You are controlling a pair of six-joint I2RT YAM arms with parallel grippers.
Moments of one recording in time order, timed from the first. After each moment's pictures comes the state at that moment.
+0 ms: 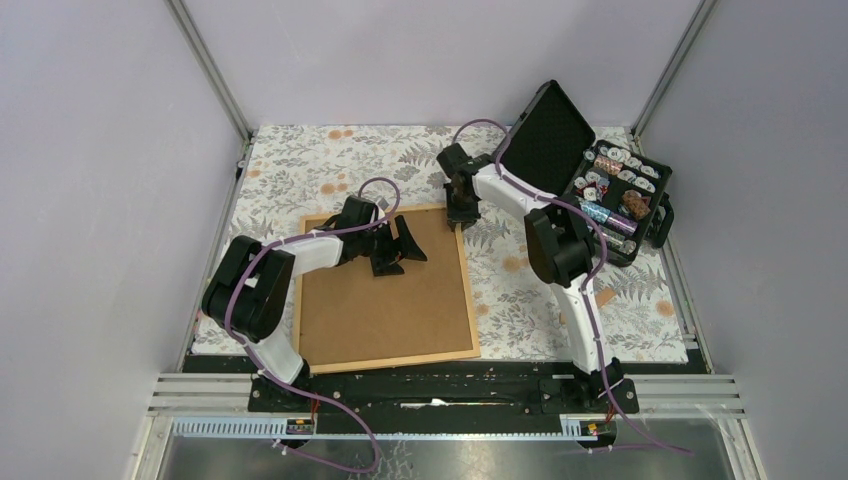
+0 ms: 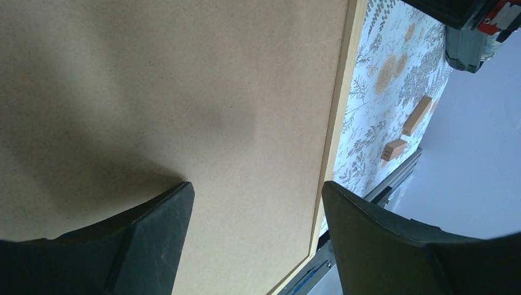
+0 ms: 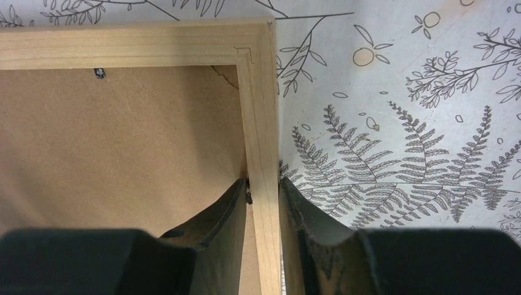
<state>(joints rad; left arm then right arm) -0.40 1.69 0.85 -0.06 0.52 -0.78 0.55 2.33 1.90 -0.86 0.04 0.49</state>
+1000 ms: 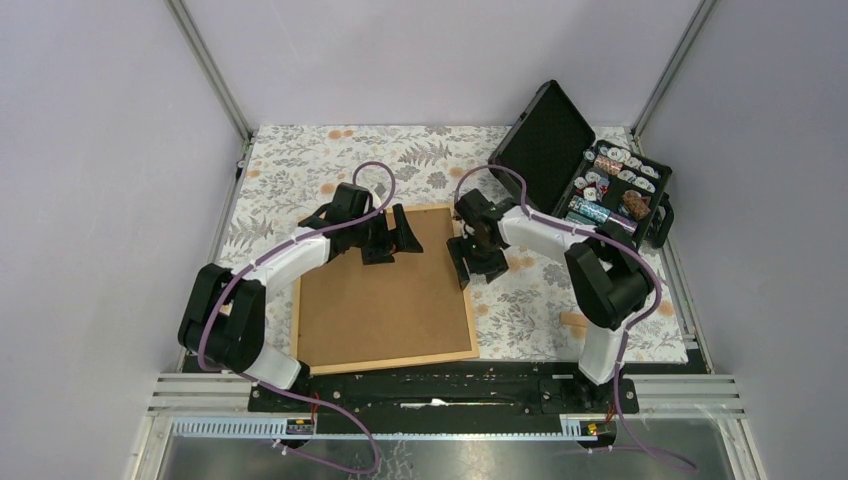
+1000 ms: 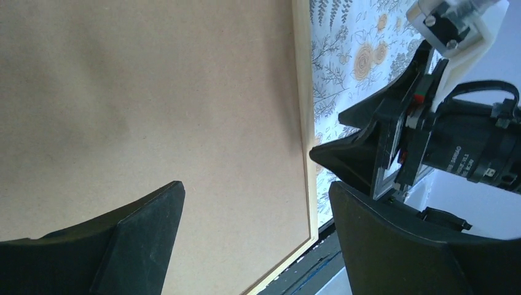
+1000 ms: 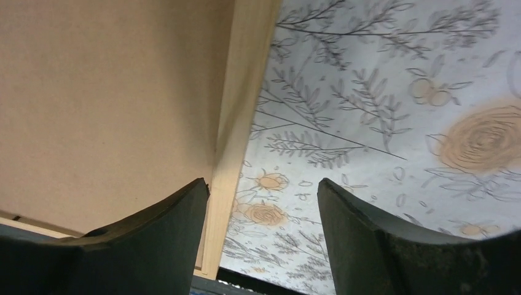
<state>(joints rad) -0.41 1.50 0.92 -0.28 0.44 -0.67 0.63 1.87 1.27 -0.79 -0.12 0.32</state>
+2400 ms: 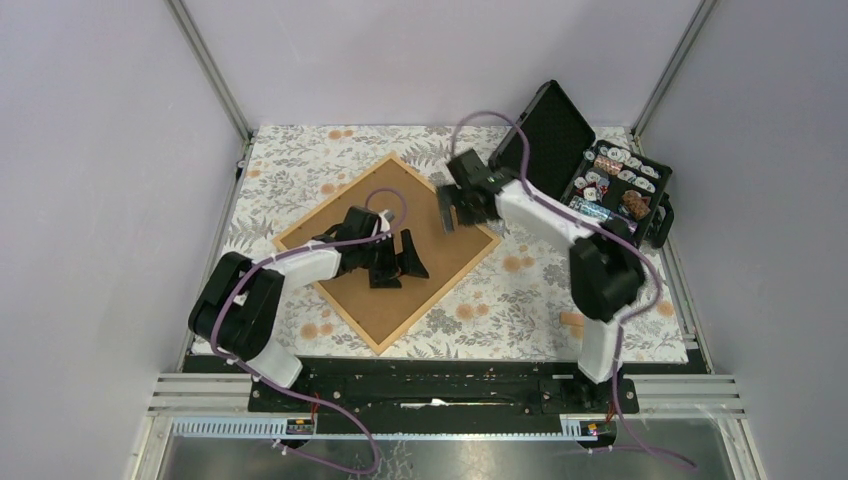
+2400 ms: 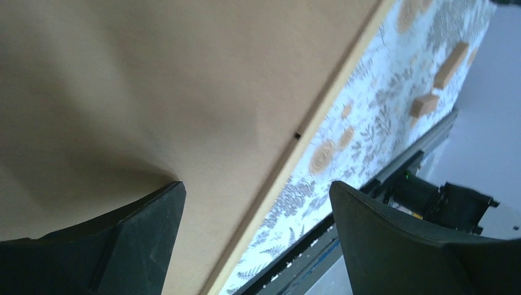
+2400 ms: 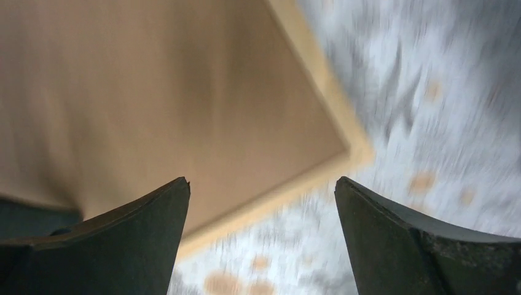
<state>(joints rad) -0.44 1.58 0.79 -0.16 0.50 -0.68 0.61 2.02 1.69 -0.71 0.21 0.25</state>
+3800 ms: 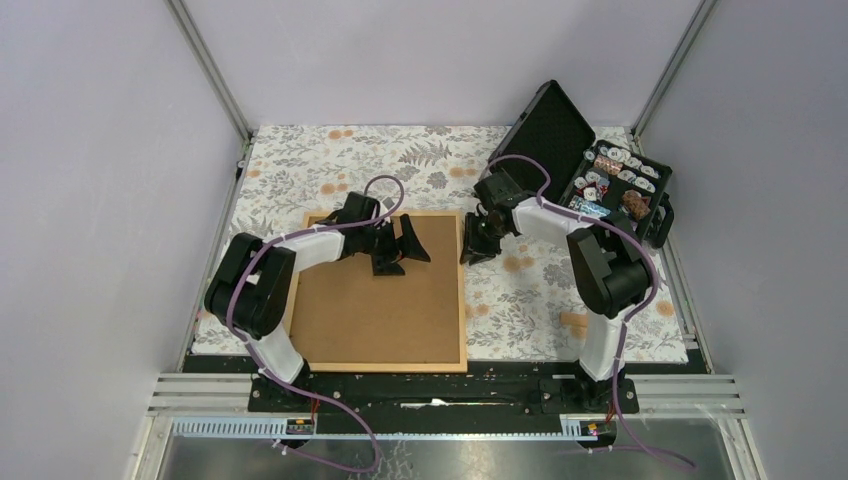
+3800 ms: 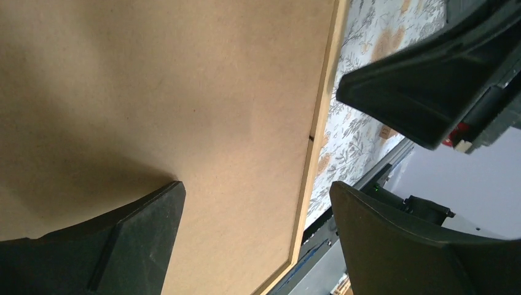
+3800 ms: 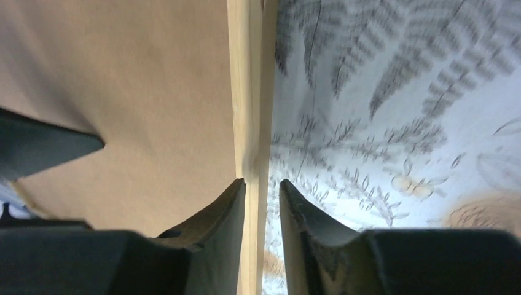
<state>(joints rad) -0.40 1.71 0.91 -0.14 0.60 -0.72 0.49 1.93 1.27 -0.54 -0.26 0.53</state>
